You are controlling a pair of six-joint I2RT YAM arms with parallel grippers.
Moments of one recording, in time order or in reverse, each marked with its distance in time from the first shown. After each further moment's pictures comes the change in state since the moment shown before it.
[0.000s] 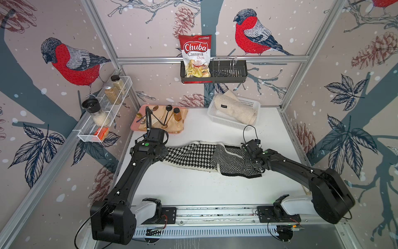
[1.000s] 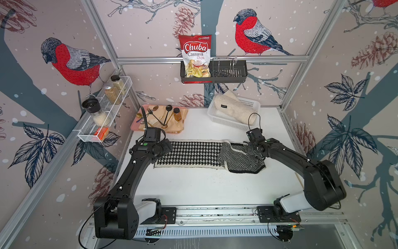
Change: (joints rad) left arm 0.048 0.022 -0.051 0.158 0.244 0.006; right arm -0.151 0.137 0.170 0.013 0.005 -0.171
